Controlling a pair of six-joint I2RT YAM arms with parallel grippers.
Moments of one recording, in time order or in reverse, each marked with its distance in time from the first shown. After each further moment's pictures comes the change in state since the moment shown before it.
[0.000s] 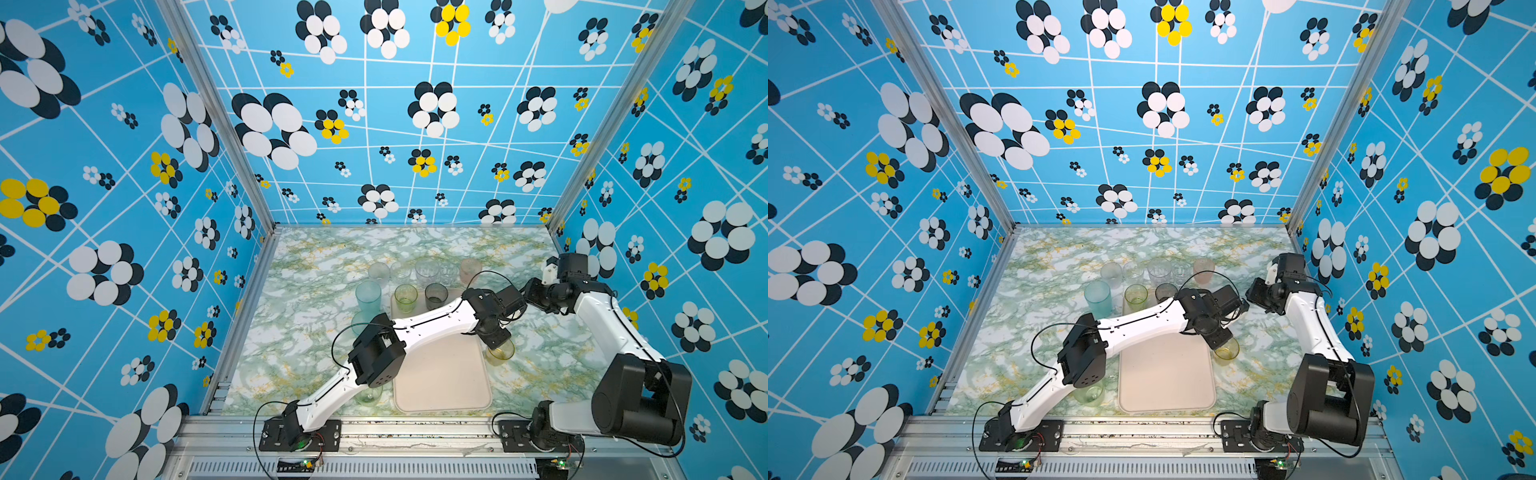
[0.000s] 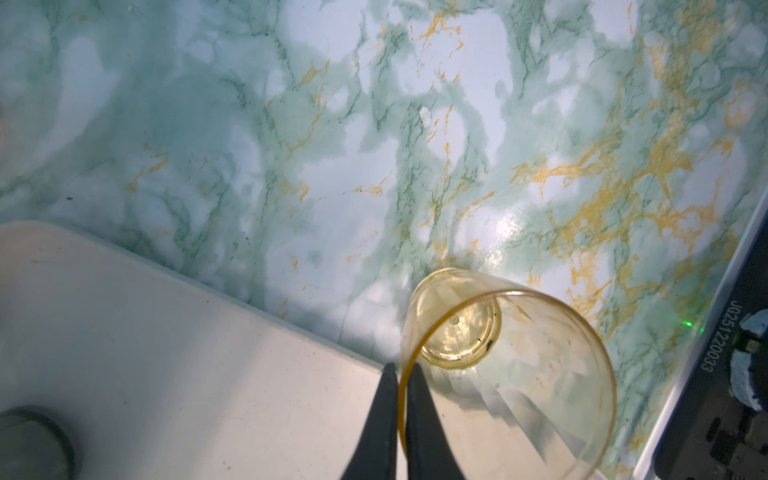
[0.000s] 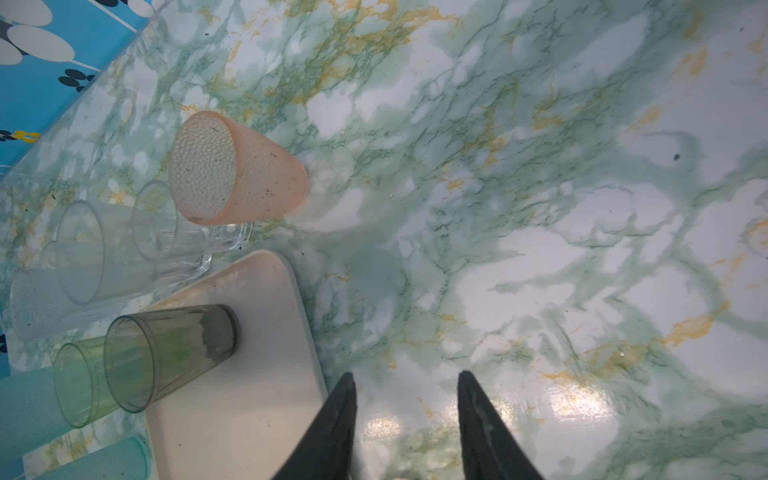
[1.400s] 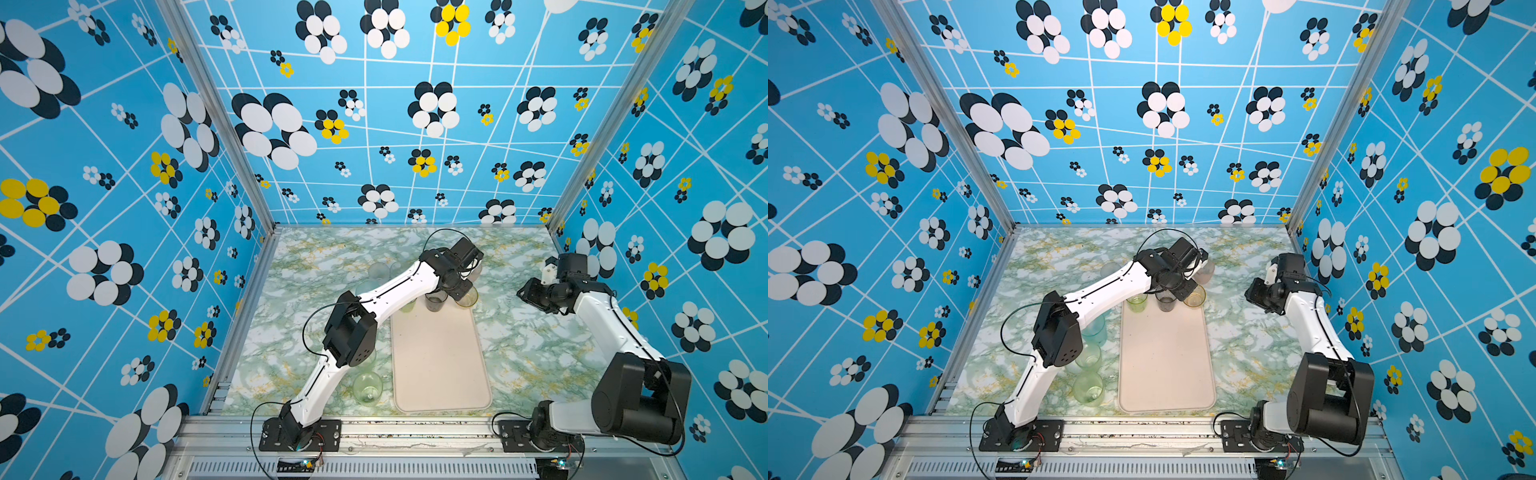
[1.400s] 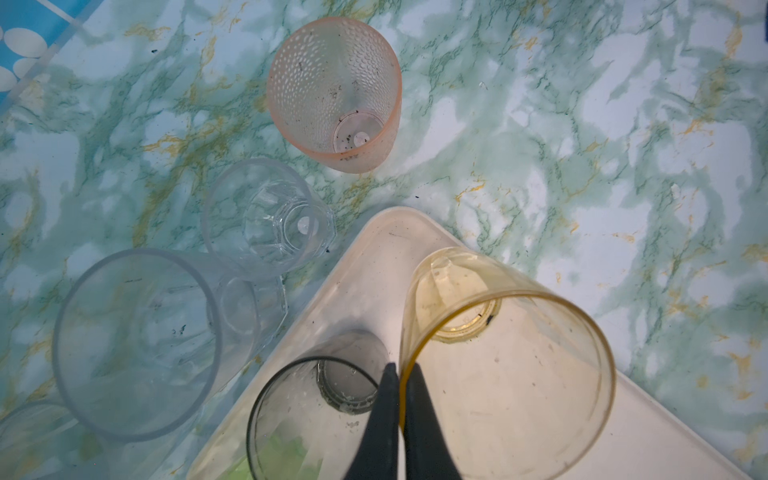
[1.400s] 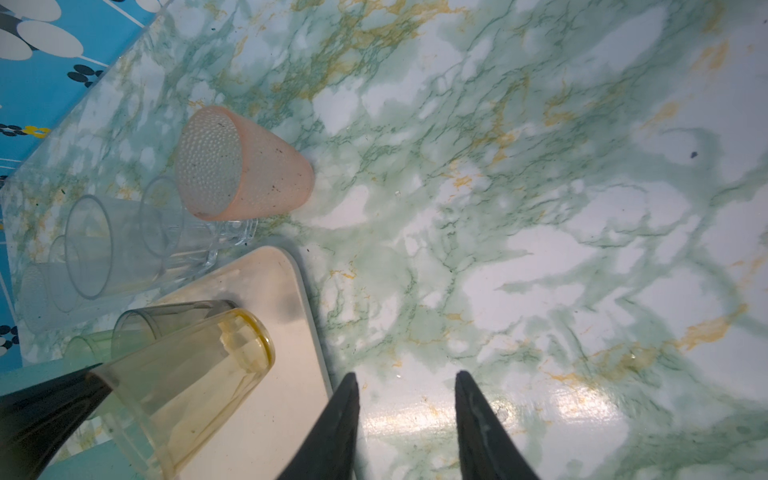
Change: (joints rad) left arm 0.265 -0.130 -0.088 0.062 -0.088 0.097; right arm 0.000 0.010 -0.001 0.002 -0.019 -0.002
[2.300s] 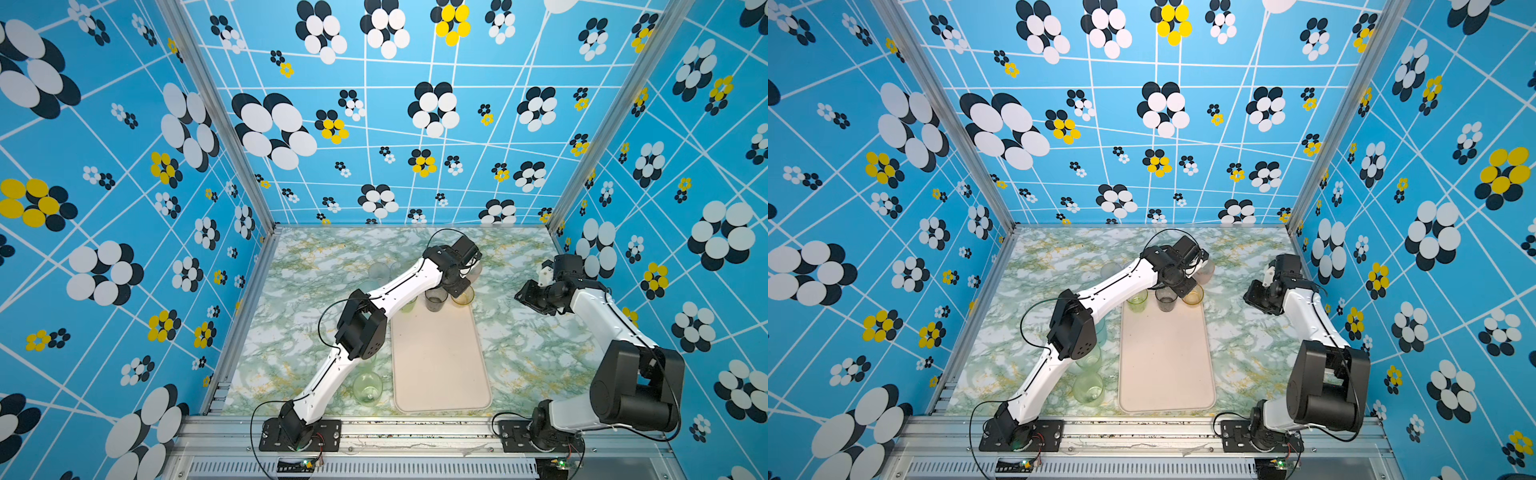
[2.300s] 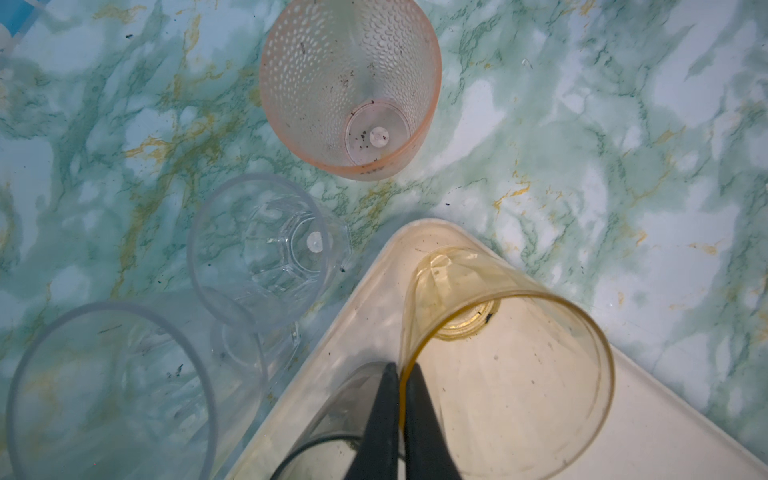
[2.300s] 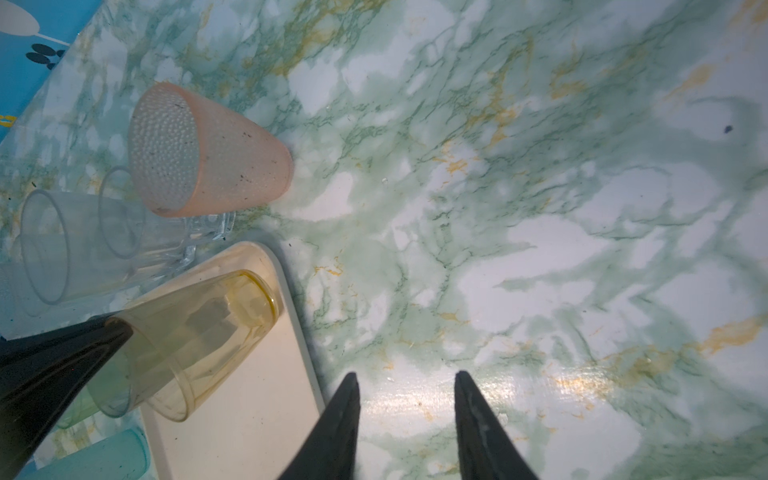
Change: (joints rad) left arm 0.032 0.164 0.198 -0.099 0.002 0.055; right arm 0.000 0.060 0.001 0.001 -0.004 0.000
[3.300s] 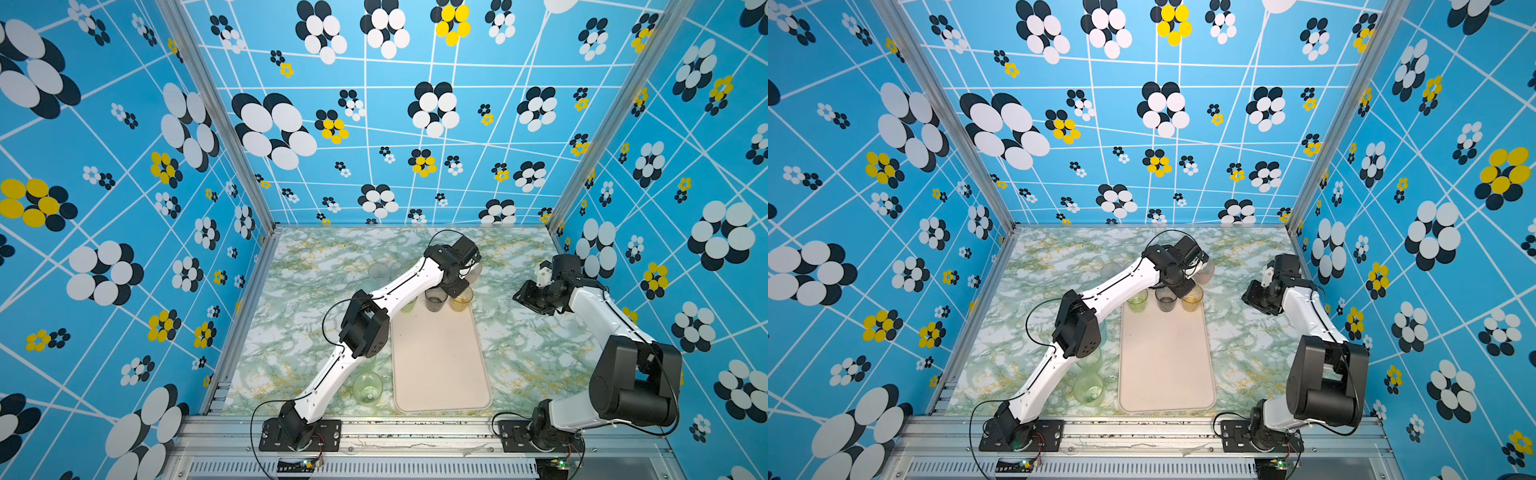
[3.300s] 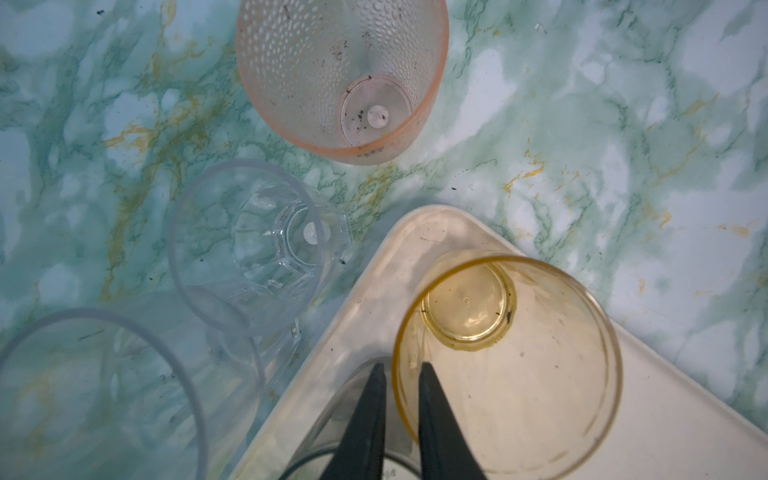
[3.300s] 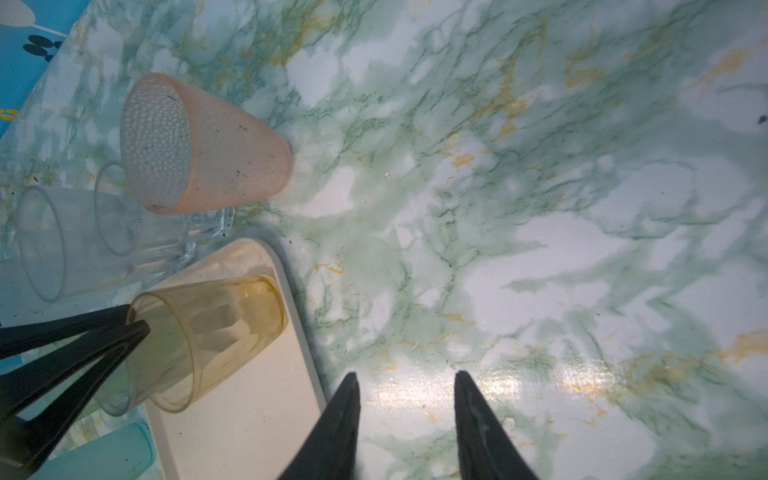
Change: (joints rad) left arm 0.006 0.047 0.076 -0.074 -0.001 0.029; right arm 0.002 0.025 0.005 0.000 -0.018 0.000
